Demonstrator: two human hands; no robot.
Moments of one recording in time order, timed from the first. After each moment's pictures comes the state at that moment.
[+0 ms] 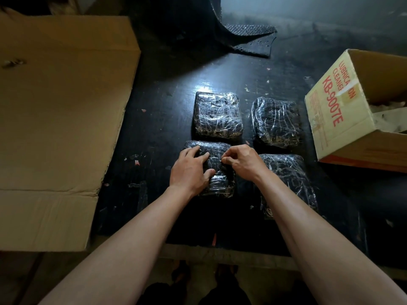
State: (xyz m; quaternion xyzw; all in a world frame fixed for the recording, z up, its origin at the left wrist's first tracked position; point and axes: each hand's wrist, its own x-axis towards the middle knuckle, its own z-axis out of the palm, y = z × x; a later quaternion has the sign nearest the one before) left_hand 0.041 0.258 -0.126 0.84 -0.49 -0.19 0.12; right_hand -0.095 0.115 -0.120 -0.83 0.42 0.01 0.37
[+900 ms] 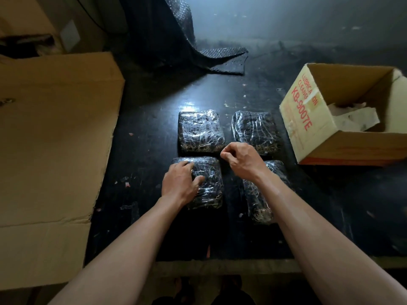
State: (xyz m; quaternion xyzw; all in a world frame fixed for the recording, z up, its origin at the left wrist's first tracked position) left_hand 0.036 0.245 -0.107 0.84 -0.48 -0.18 0.14; right_hand -0.118 0.104 -0.063 -0.84 0.42 -0.08 0.33
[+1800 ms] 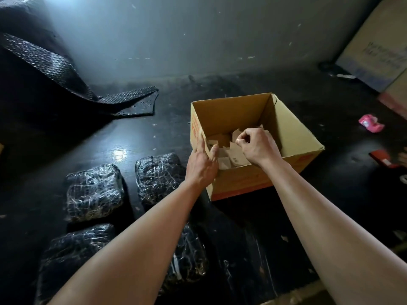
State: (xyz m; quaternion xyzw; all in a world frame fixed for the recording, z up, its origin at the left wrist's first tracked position) left_hand -0.206 -0.063 -0.049 0.71 -0.51 -0.32 0.38; right_hand -0.366 -0.128 0.011 -0.76 0.59 -0.21 0.16
